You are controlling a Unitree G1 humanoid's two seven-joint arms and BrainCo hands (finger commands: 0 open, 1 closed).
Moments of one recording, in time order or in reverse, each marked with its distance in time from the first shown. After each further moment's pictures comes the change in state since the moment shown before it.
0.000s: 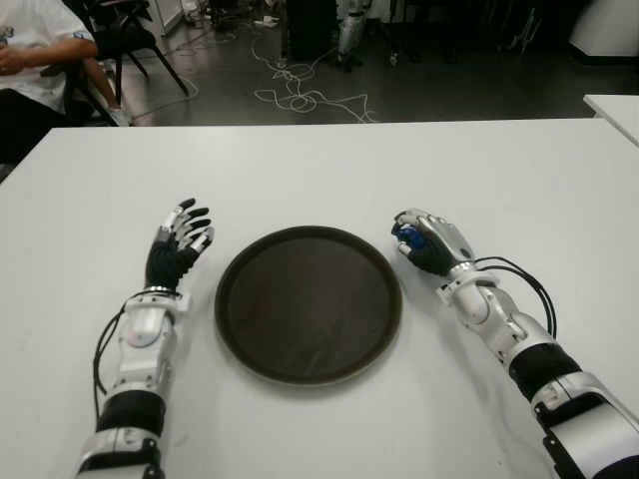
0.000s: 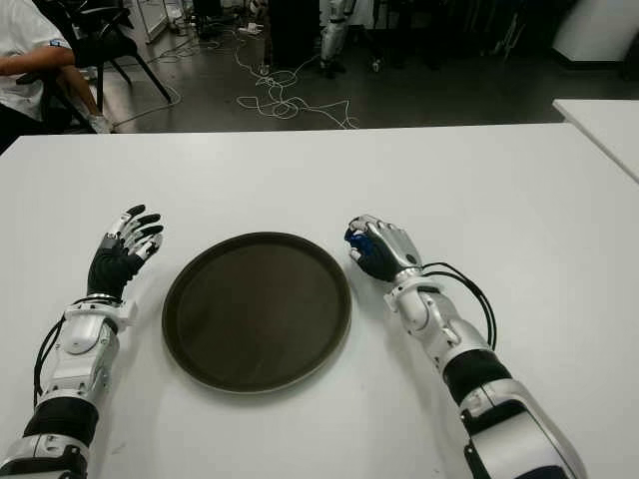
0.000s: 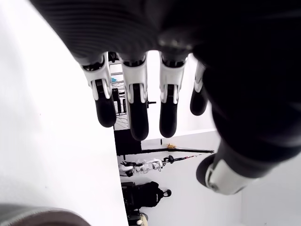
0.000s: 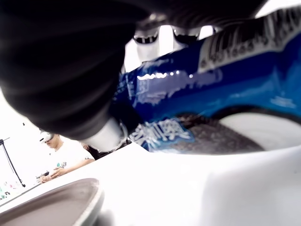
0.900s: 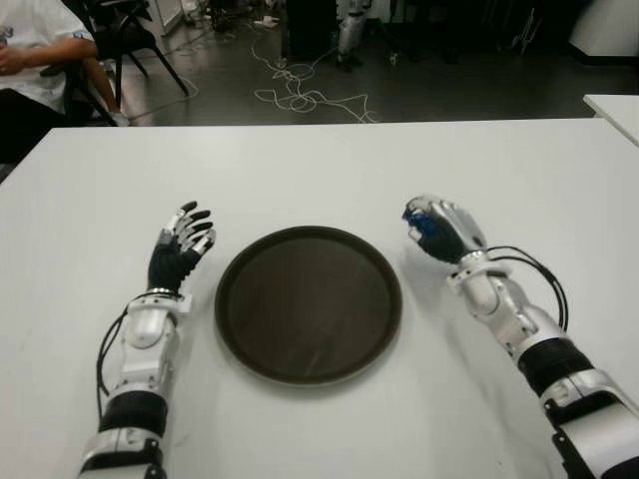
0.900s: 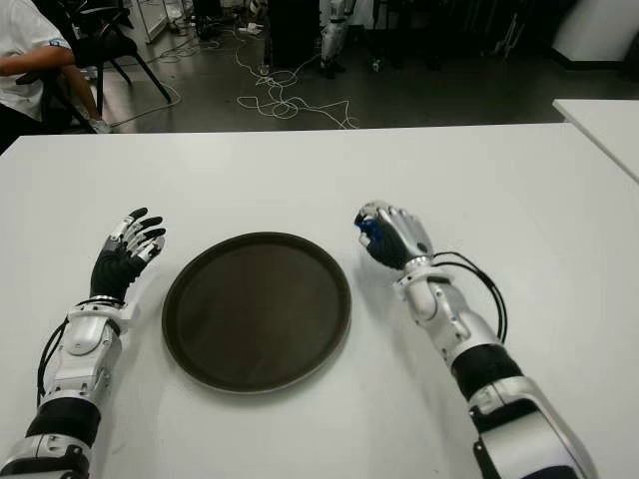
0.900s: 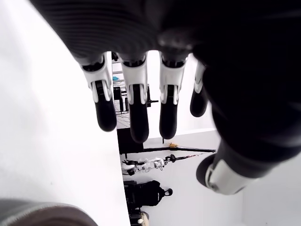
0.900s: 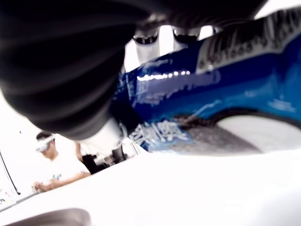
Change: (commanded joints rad) left arm -0.014 -0.008 -0.004 0.010 0.003 0.014 0.014; right arm 0.006 -0.045 -0.032 -0.154 -0.017 0.030 -0.008
